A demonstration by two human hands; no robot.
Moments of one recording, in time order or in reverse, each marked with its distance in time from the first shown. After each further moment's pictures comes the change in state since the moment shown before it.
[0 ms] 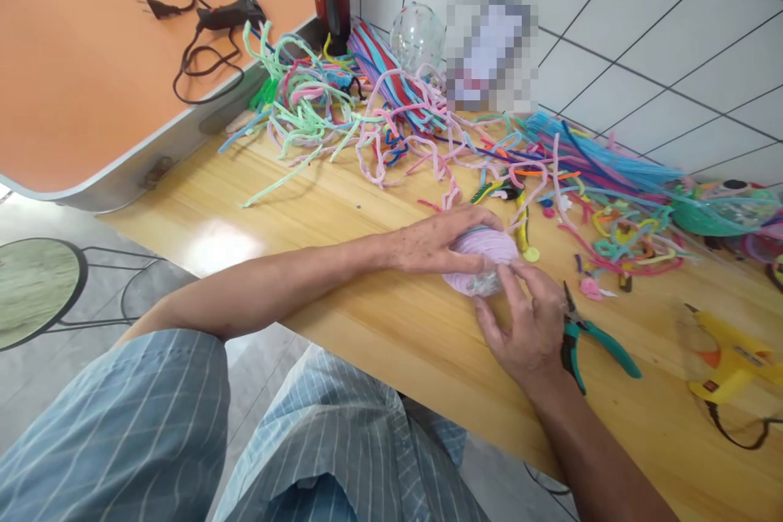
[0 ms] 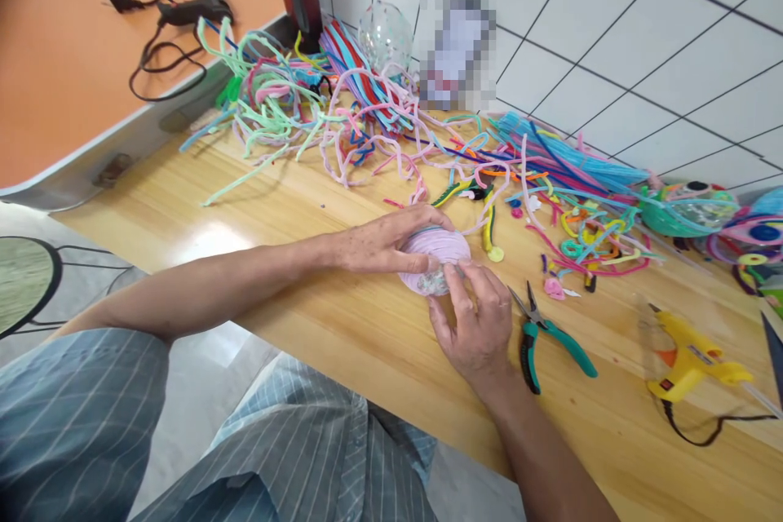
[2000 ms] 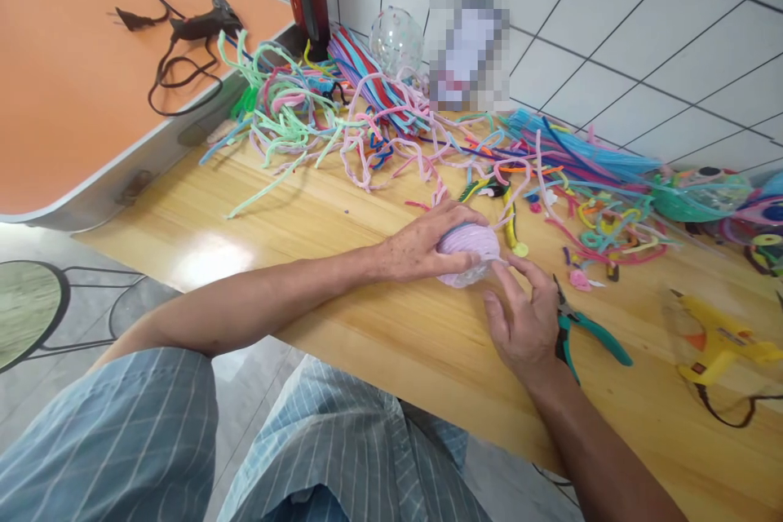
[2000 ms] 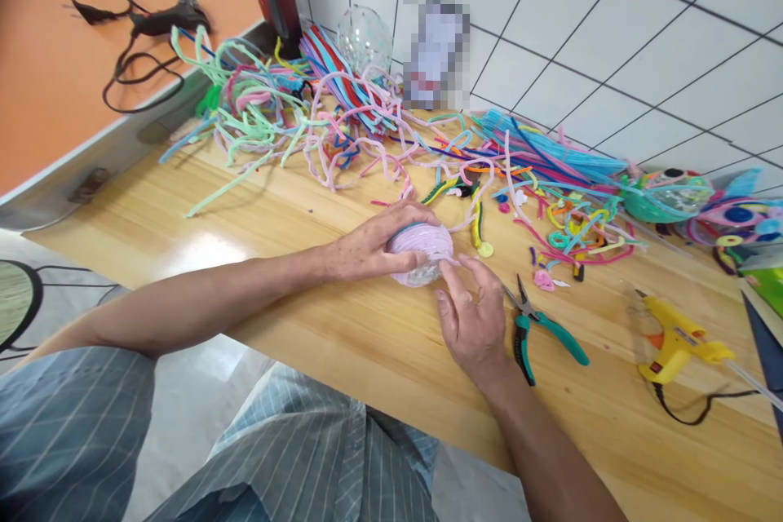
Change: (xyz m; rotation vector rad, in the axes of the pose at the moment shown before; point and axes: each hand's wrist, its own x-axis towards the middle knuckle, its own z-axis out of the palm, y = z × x) left_hand -0.004 -0.002 0.011 0.078 0.139 0.027; right_hand -0.006 0.005 0.000 0.116 -0.005 0.105
